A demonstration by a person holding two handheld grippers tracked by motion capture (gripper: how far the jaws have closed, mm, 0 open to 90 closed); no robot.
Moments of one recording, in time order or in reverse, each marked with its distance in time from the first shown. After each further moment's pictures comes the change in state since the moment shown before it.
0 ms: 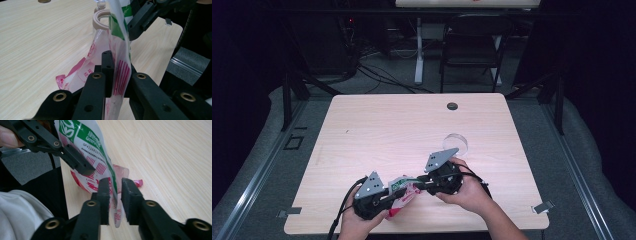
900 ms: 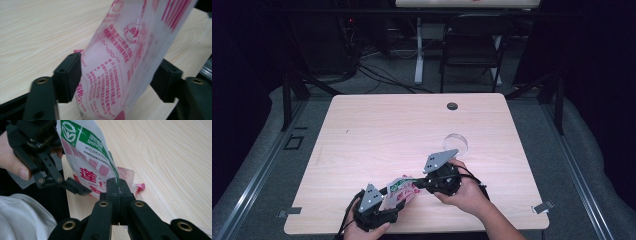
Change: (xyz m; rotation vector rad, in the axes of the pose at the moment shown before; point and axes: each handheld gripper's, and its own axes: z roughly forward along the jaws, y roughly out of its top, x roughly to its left) left arm -0.008 -0.045 0.017 0.015 0.217 -0.094; right arm 0.005 0.001 0.001 -0.029 0.002 0.008
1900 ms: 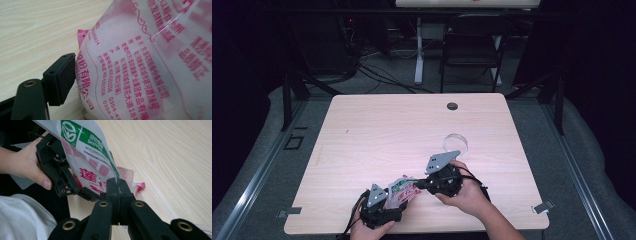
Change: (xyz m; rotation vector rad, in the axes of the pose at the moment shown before) left arm 0.009 -0.019 0.029 0.066 0.025 -0.091; right arm 0.000 -0.005 -0.001 -0.009 -0.001 0.002
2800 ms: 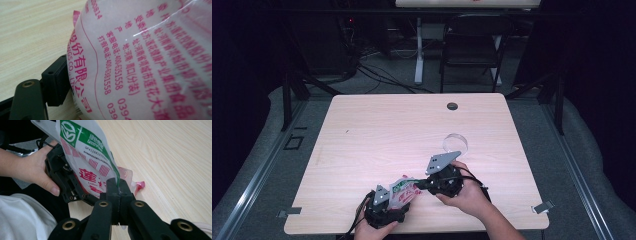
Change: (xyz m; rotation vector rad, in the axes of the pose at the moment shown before) left arm 0.002 -0.009 0.018 0.081 0.002 -0.008; right arm 0.000 -0.002 0.000 0.003 -0.002 0.003
